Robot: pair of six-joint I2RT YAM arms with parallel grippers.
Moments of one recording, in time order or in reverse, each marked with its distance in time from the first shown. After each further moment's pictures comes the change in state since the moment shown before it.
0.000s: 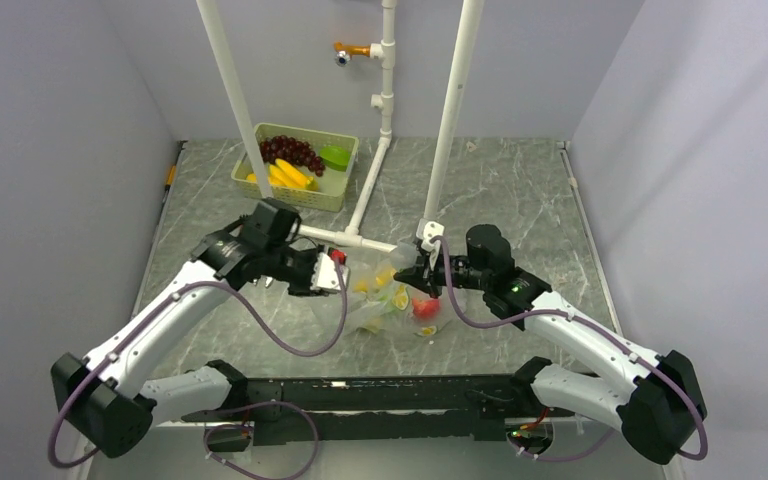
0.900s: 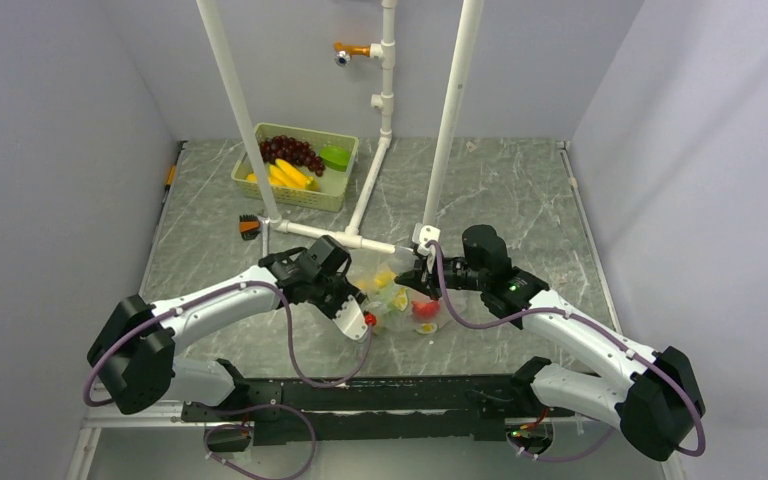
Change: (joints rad) left arm -0.245 0.244 -0.229 0.255 -0.472 0.440; right arm 0.007 0.019 0.001 -0.043 0.001 -0.066
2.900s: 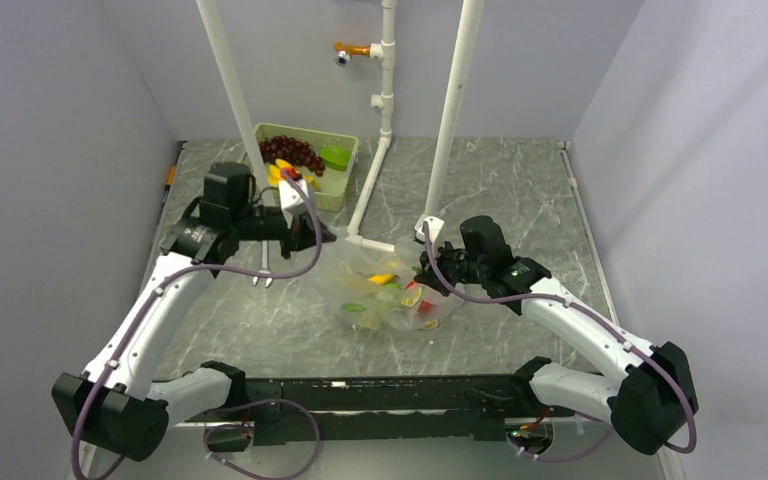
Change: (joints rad) left arm 0.455 -0.227 0.231 0.072 0.689 -1.033; right arm -0.058 0.051 0.087 -0.273 0.141 -0.008
